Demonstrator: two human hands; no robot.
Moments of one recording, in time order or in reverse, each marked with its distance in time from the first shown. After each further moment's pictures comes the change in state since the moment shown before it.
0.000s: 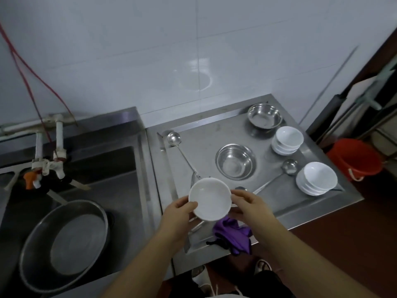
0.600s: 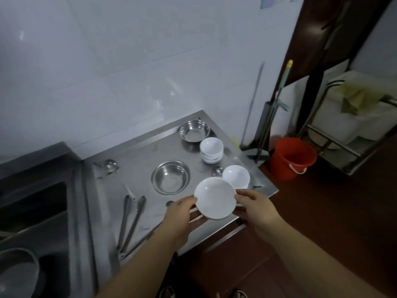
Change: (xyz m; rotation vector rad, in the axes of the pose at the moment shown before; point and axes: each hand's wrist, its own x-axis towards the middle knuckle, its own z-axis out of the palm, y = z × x) left_hand -0.051 -0.072 0.271 0.066 -0.184 0.003; right_hand -0.048 -0.061 -0.279 0.113 0.205 -0.077
